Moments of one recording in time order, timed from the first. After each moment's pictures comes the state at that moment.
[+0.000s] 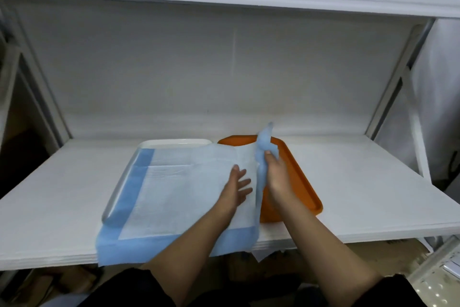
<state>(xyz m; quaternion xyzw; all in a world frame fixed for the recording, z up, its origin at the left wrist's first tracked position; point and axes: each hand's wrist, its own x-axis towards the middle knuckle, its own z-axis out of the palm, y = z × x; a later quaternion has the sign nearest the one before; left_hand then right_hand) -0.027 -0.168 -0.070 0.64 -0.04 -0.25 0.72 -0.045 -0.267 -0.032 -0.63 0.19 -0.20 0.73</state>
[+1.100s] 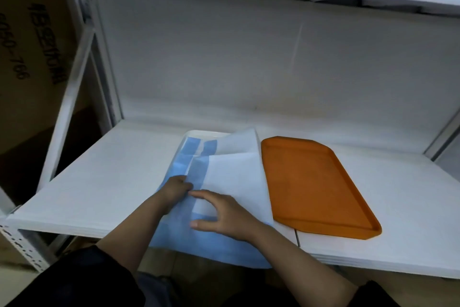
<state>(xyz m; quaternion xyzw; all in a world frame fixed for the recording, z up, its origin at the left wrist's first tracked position) 0.057 0.076 -0.102 0.79 0.06 -0.16 0.58 -0.023 -0.089 -0.092 -0.89 -0.23 0.07 0.39</state>
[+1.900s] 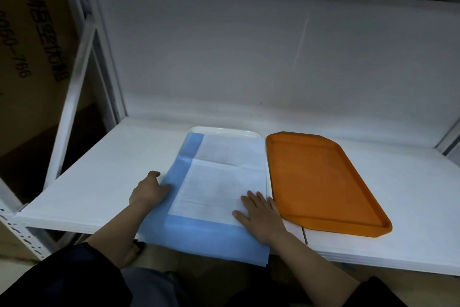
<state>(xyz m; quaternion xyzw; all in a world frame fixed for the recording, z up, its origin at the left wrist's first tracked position) 0.074 0.134 -0.131 0.94 0.13 -0.06 0.32 -0.006 -0.146 -0.161 -0.99 -0.04 0.11 0.12</state>
